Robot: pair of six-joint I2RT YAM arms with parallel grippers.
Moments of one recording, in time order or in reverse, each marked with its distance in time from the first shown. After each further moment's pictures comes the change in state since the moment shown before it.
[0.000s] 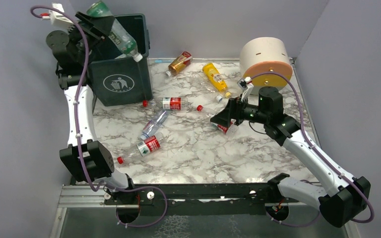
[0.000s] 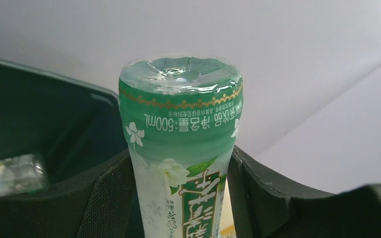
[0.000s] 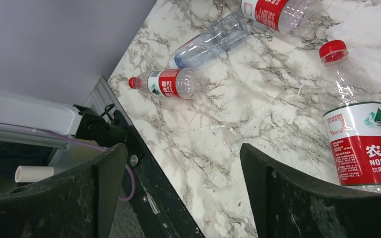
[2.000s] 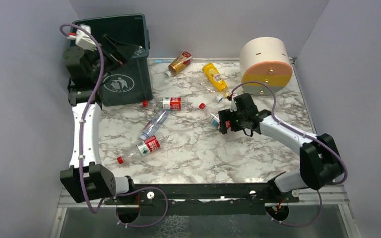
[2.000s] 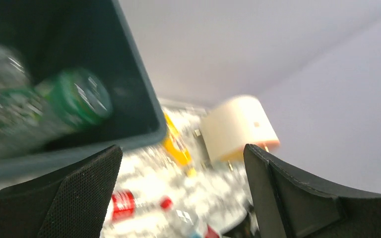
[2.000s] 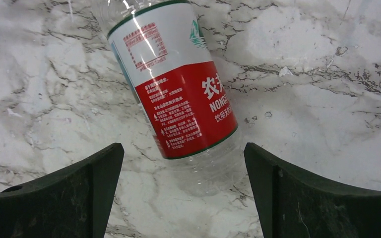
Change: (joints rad) left arm -0.004 -0.177 -0.191 -0.226 0.066 0.135; right arm 0.000 0.365 -0.055 -0.124 0.512 -0.259
